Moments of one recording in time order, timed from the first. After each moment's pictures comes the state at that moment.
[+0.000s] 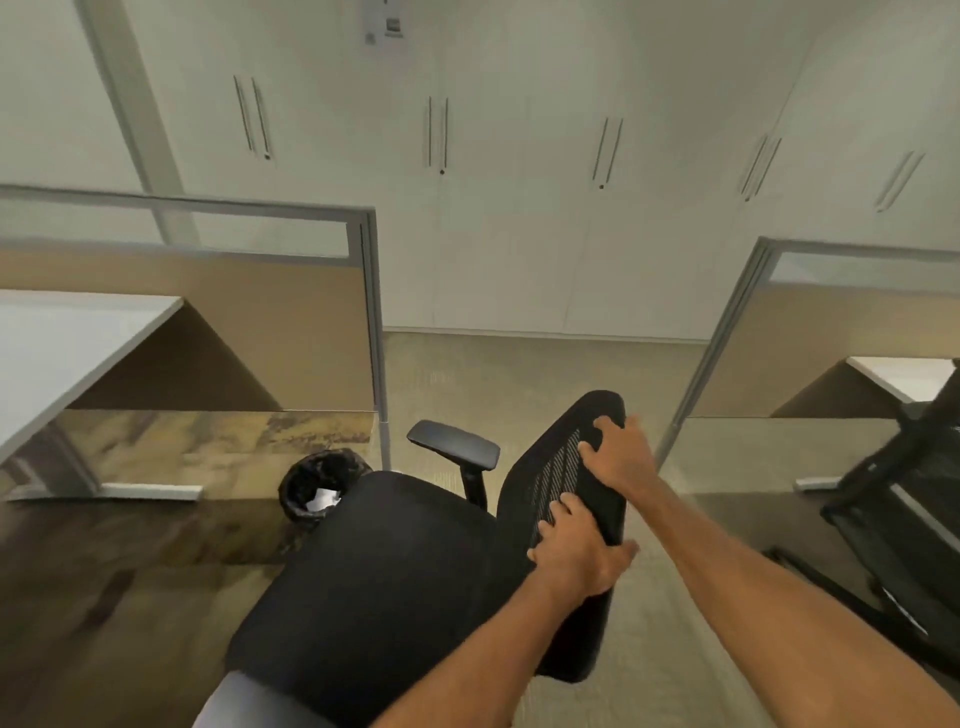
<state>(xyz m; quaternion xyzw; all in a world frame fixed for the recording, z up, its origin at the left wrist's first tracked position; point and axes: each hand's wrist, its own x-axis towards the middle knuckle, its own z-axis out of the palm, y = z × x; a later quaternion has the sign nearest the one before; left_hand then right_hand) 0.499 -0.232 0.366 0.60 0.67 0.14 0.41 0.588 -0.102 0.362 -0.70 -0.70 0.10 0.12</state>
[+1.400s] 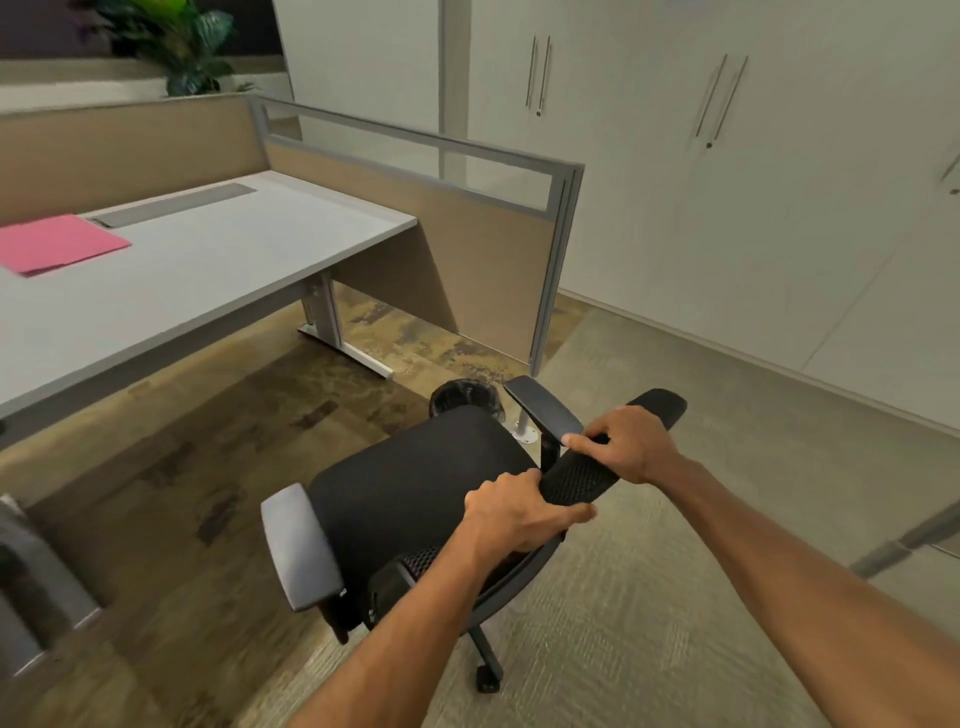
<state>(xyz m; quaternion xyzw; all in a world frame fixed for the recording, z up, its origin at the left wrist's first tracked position) 0.498 -0.225 0.344 0.43 0.85 0.16 0.26 0.575 -0.032 0.351 -0.20 -0.98 0.04 0.07</state>
